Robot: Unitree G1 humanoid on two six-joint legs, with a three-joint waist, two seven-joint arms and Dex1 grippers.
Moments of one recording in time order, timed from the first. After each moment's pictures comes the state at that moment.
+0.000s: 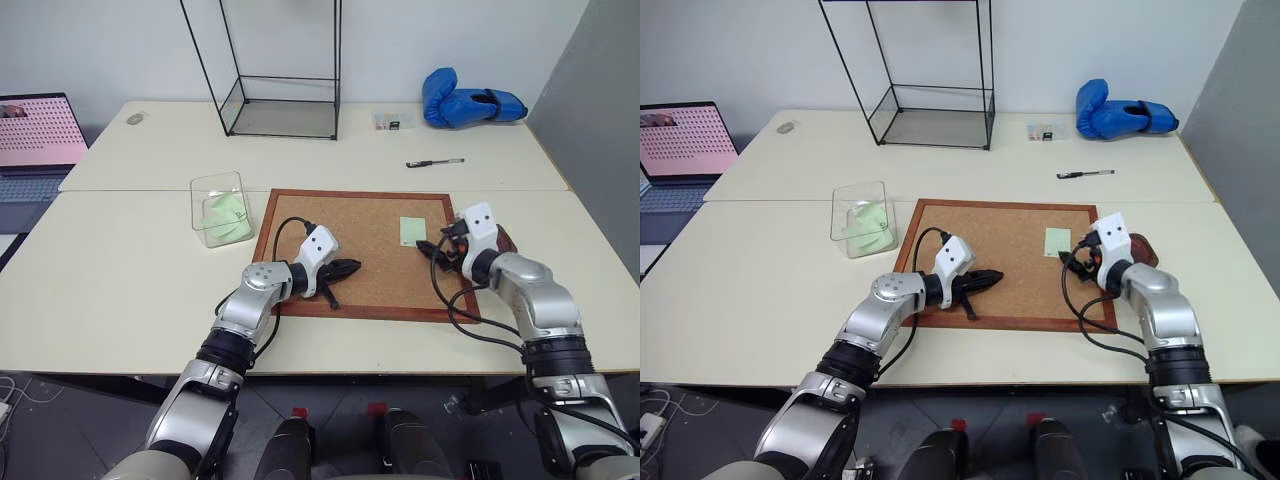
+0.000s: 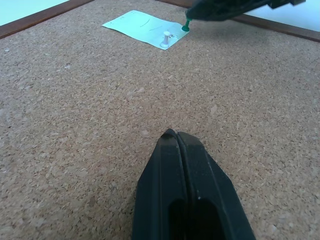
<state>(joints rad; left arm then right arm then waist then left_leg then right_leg) -0.60 0.26 -0.23 0.44 -0.11 0.19 -0.86 -0.51 -0.41 -0.03 0.22 0.18 0.51 0.56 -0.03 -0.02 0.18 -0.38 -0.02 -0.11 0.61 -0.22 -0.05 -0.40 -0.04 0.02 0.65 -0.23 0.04</state>
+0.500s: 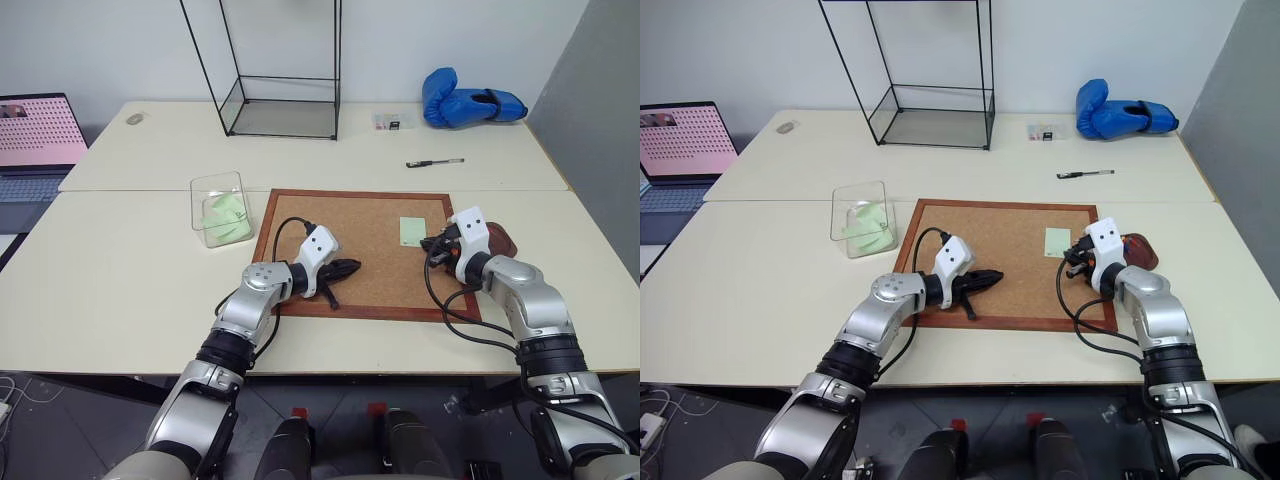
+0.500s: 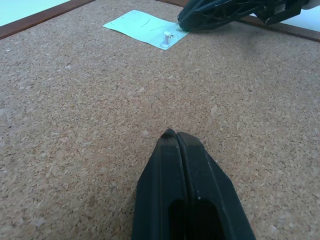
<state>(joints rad) -0.59 0.26 -0.23 0.44 -0.11 0.19 -0.86 -0.51 -0.41 -0.02 0.25 0.18 0.49 0.56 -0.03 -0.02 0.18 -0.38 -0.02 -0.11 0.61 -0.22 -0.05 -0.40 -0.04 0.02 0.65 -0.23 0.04</state>
